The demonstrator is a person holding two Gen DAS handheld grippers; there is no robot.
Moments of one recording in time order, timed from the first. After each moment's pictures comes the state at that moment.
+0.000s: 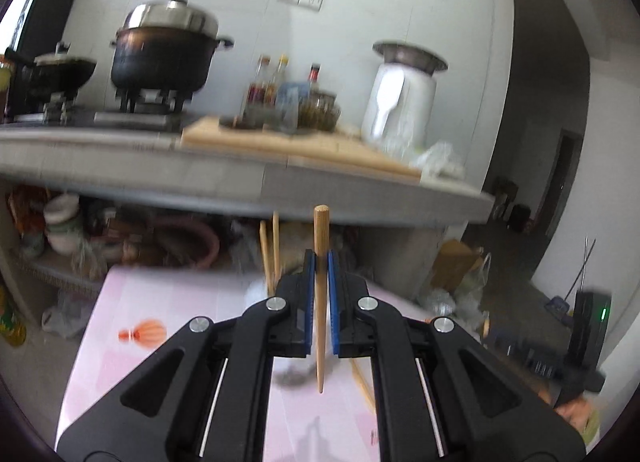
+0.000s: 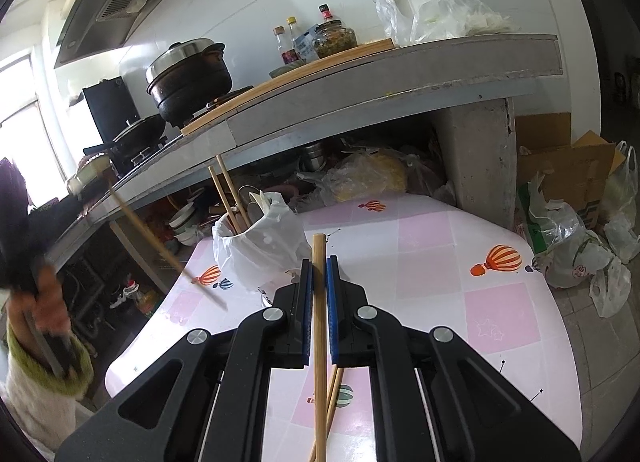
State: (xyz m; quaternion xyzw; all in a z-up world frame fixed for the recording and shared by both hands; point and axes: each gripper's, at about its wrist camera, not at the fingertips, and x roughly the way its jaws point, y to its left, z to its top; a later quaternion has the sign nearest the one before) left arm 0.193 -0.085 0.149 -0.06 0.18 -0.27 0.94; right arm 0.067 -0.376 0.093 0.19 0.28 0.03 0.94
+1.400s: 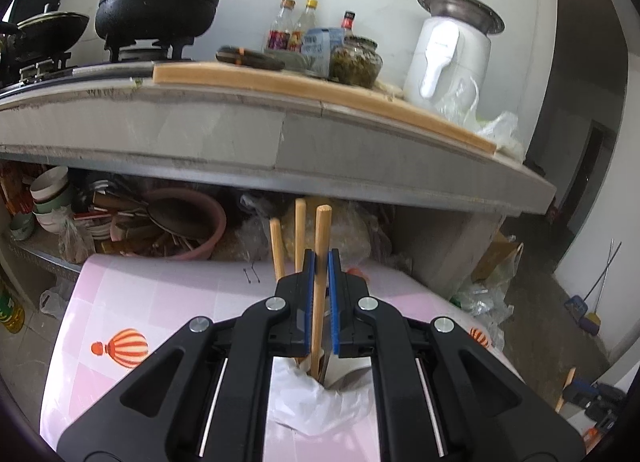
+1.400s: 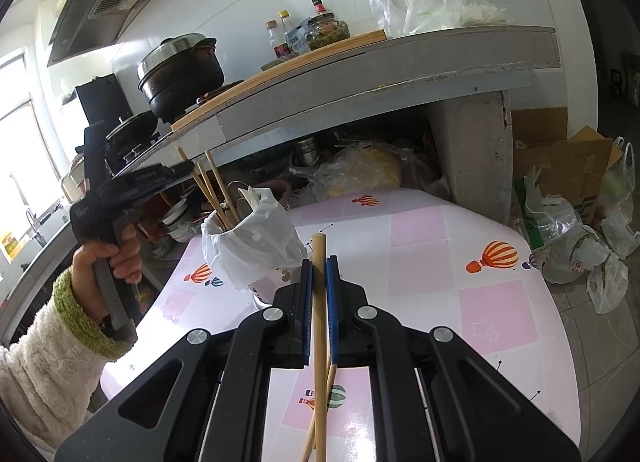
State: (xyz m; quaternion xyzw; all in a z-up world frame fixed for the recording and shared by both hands) left arm 0.323 -0.137 0.085 -0.06 0.27 -0.23 0.93; right arm 0.074 -0.381 0.085 0.19 0.29 0.02 0.94
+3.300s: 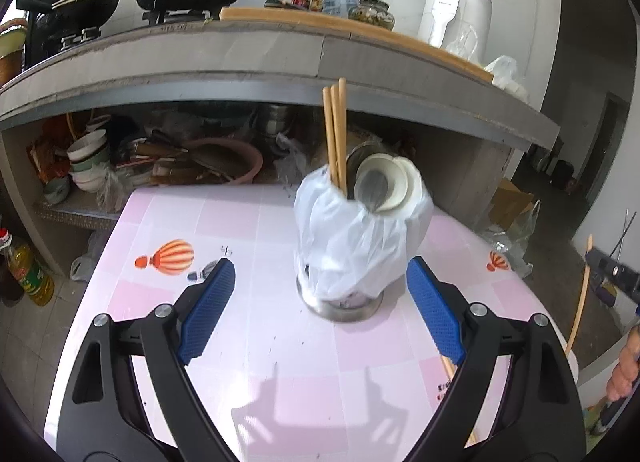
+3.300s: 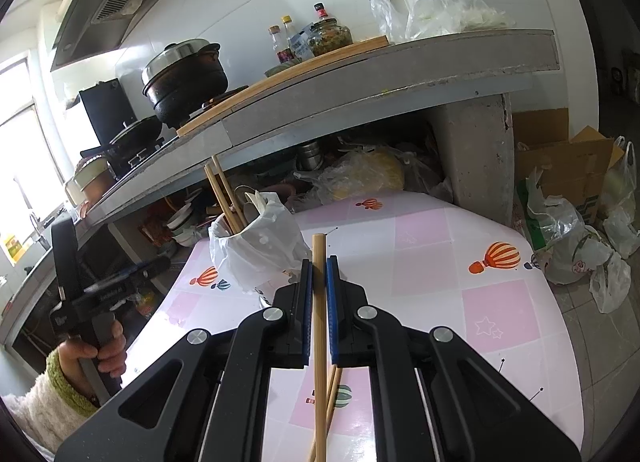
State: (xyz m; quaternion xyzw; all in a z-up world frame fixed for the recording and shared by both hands) left arm 0.227 -0.083 0.034 -0.02 0.32 -0.19 0.93; right arm 0.068 -0.379 0.089 0.19 0.28 0.02 0.94
